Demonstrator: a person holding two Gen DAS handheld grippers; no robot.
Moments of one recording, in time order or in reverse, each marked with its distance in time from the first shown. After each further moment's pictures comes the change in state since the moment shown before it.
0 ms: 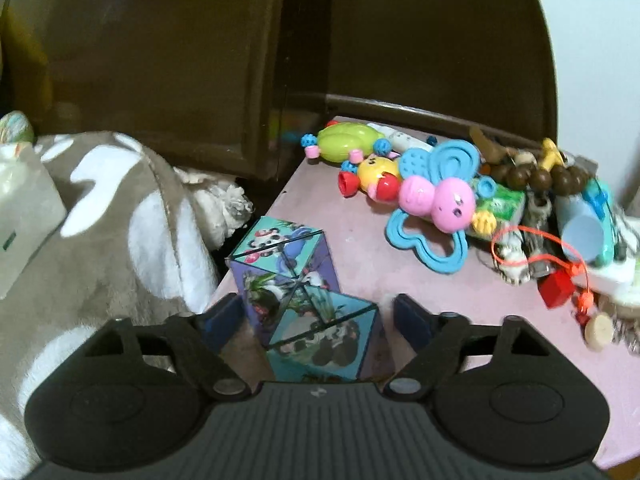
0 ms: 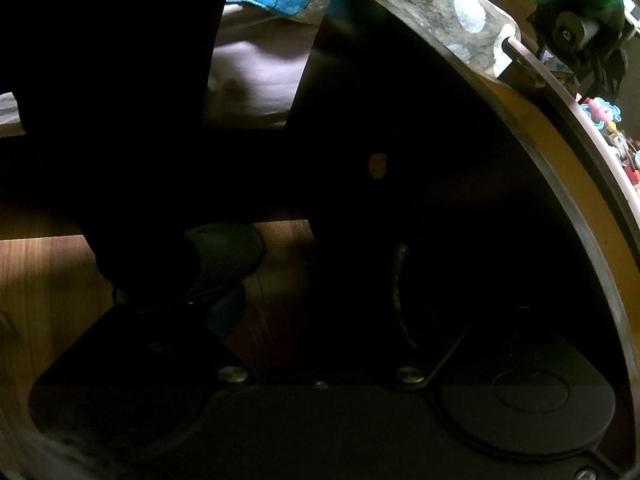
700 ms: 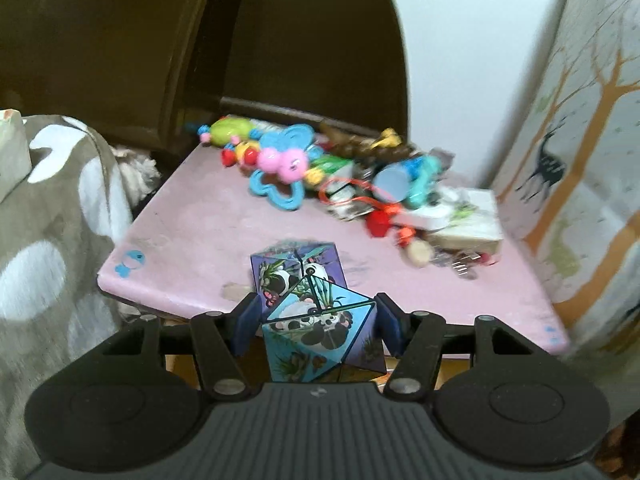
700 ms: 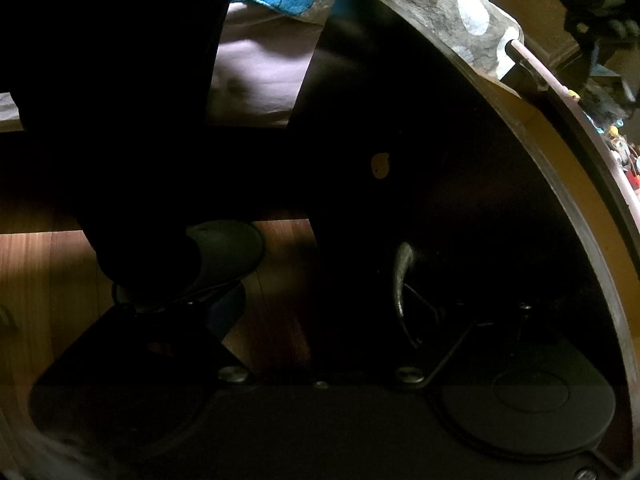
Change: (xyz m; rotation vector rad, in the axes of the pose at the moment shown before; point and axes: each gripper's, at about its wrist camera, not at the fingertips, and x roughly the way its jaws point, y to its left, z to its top) left arm -0.114 -0.014 -0.057 -0.036 -0.055 -0.350; right arm 0.001 0.001 0.001 -0.015 0.003 0.001
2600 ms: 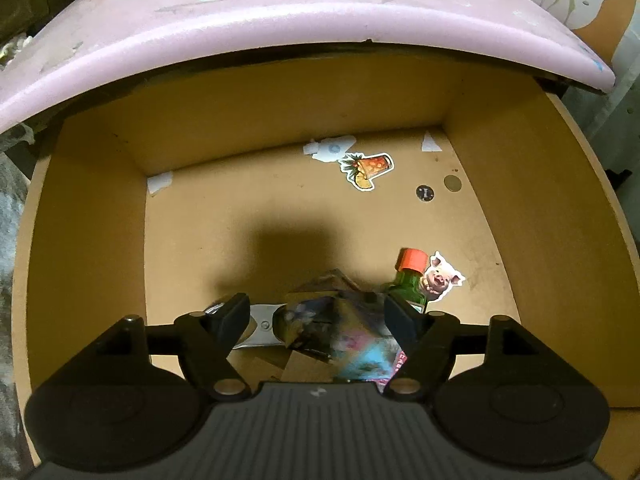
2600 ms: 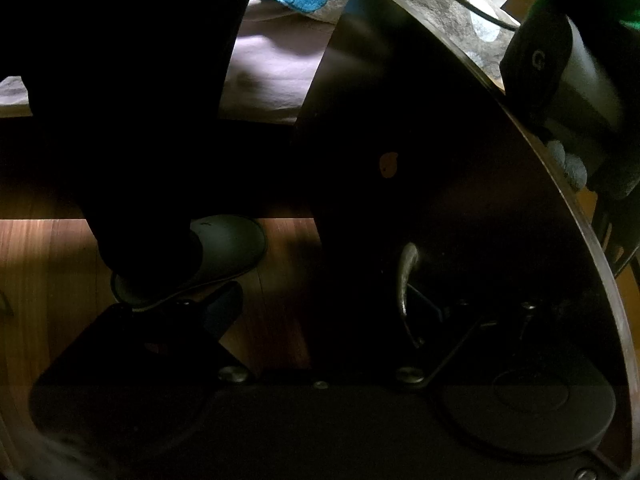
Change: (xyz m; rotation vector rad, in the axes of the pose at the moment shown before) left arm 0.093 -0.045 -0.111 0.315 0.492 0.065; right arm 0.002 0.004 0.002 -0.037 0.000 0.002
